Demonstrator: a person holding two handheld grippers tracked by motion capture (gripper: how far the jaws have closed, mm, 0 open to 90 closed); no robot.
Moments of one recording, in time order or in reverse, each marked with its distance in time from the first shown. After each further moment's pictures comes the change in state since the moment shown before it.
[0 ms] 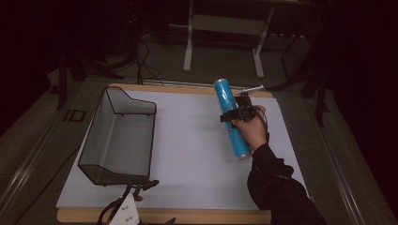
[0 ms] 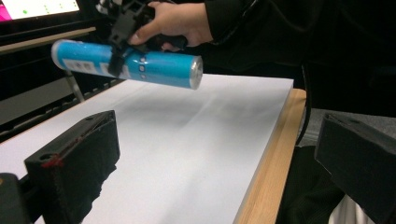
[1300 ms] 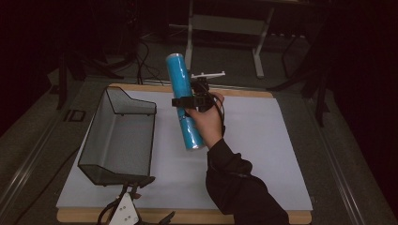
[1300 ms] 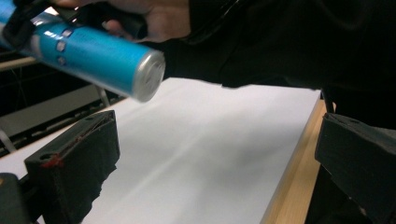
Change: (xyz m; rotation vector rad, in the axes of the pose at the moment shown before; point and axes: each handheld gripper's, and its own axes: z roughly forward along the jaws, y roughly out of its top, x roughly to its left) left arm -0.001 -0.004 0.000 -0.055 0.111 -0.007; right arm 0.155 0.021 -0.020 -0.223 0.222 -0.085
